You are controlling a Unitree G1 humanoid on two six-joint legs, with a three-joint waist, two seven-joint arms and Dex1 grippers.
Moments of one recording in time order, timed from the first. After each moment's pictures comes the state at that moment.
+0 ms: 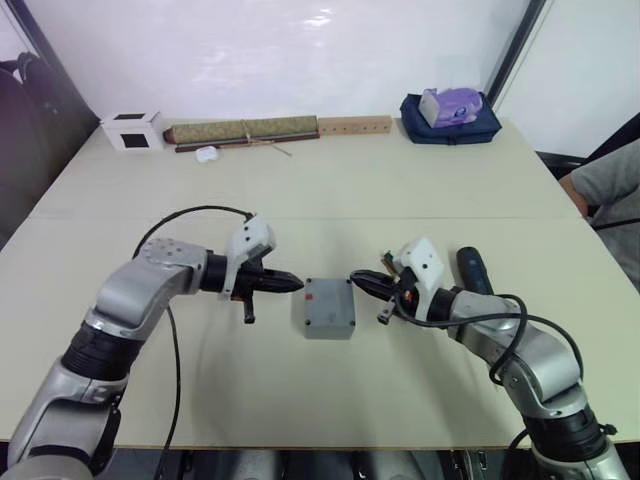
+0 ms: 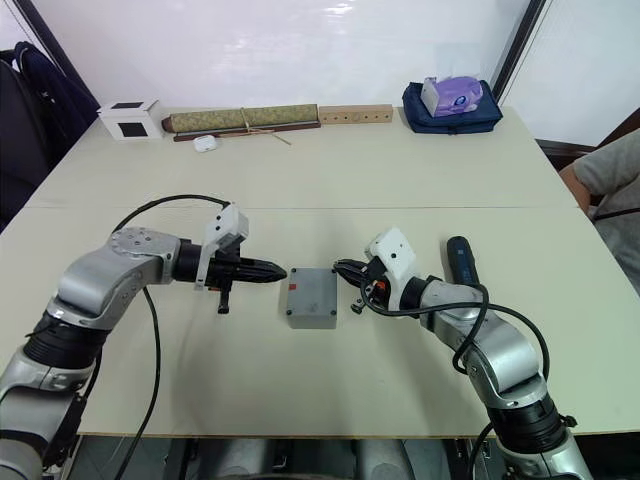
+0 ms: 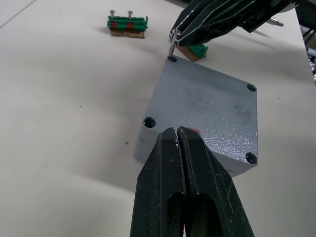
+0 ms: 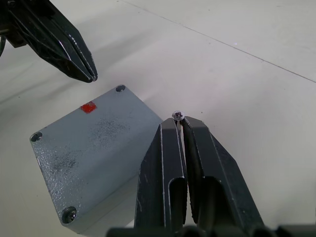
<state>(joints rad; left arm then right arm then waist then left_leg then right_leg) -0.58 0.70 -0.20 -0.16 -0.44 0.76 -1.13 -0.24 -0.52 0.10 -0.49 0.45 0.73 0.56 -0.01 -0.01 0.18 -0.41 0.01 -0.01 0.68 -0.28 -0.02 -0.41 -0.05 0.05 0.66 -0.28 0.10</state>
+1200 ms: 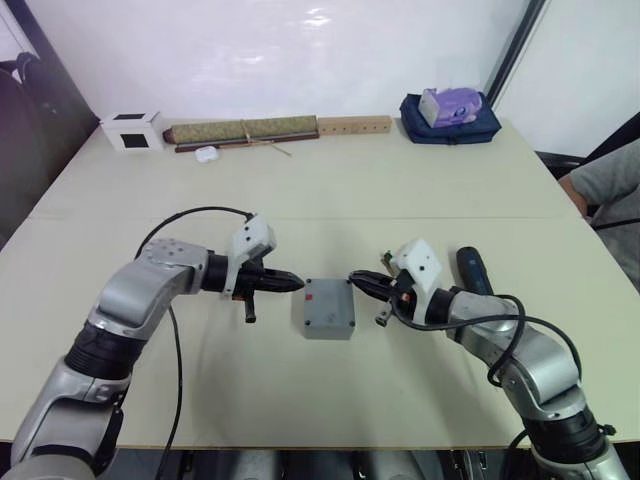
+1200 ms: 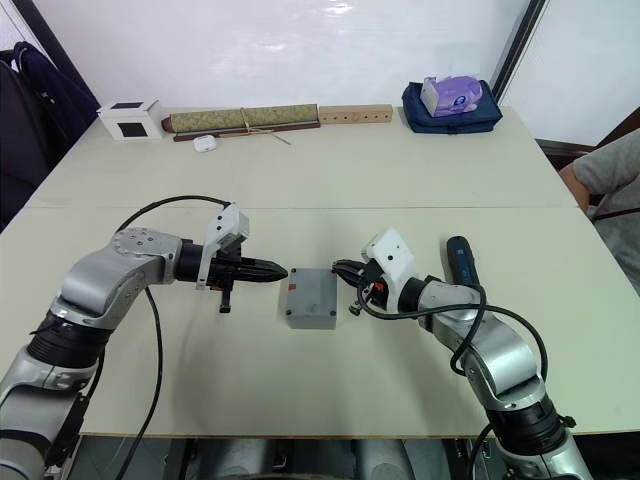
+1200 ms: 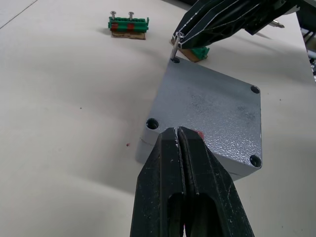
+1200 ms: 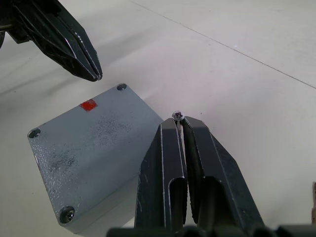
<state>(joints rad) -0.58 0.68 -0.20 -0.14 -0.44 0.75 -1.13 -0.23 -0.53 0.12 -0.50 0.42 0.71 0.57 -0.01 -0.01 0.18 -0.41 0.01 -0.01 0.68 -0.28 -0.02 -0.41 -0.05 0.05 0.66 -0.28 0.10</state>
